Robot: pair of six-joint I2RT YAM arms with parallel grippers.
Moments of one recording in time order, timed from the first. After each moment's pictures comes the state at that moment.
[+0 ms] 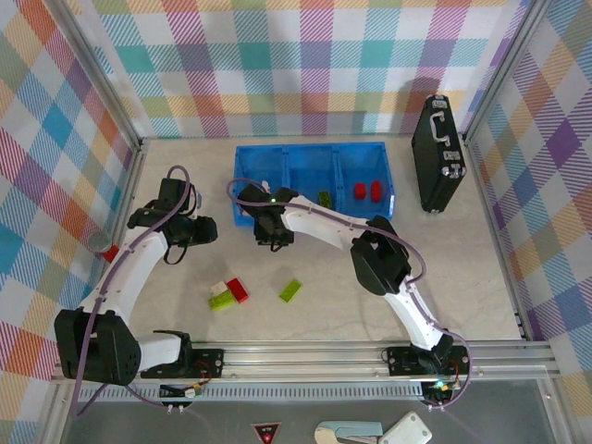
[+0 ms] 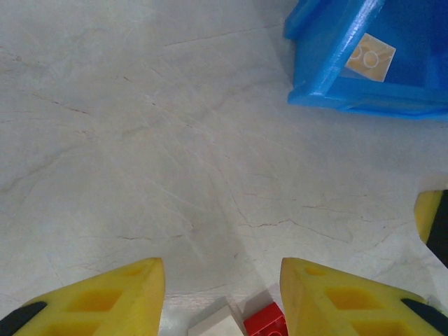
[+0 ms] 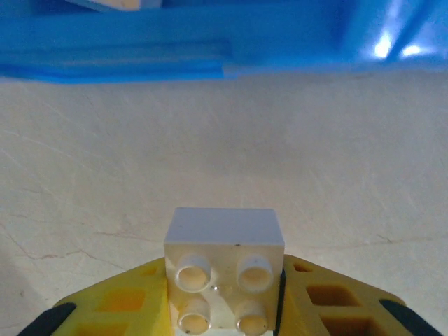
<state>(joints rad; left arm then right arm) -0.11 1.24 1.02 -0.86 0.04 -0.26 0.94 2.27 2.01 -1.02 0.13 0.88</state>
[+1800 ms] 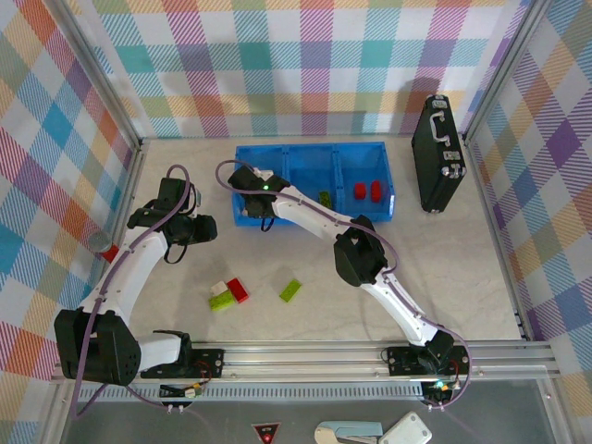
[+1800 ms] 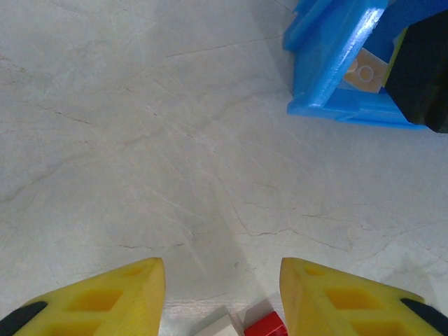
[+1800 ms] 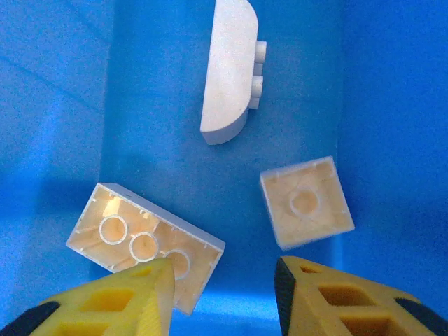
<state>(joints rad) -0.11 1.24 1.02 -0.84 0.04 -0.26 0.89 2.56 2.44 -0.98 0.35 0.70</state>
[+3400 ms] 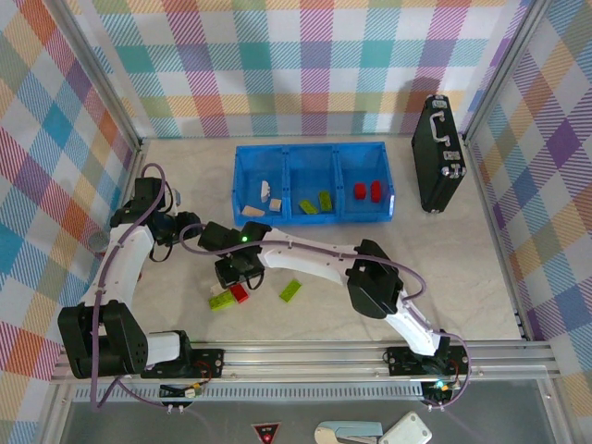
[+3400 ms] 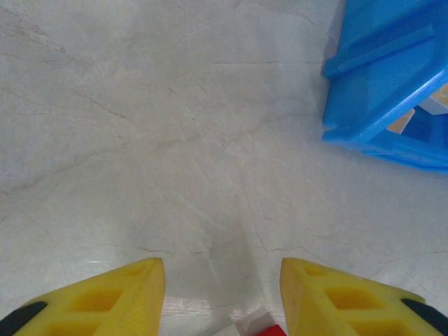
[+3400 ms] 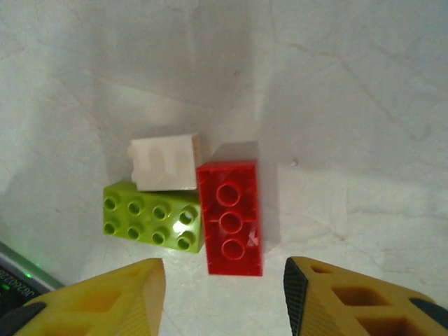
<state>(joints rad) 0.10 1.27 1.02 -0.83 0.18 -0.27 1.20 2.24 2.05 -1.02 0.02 0.67</state>
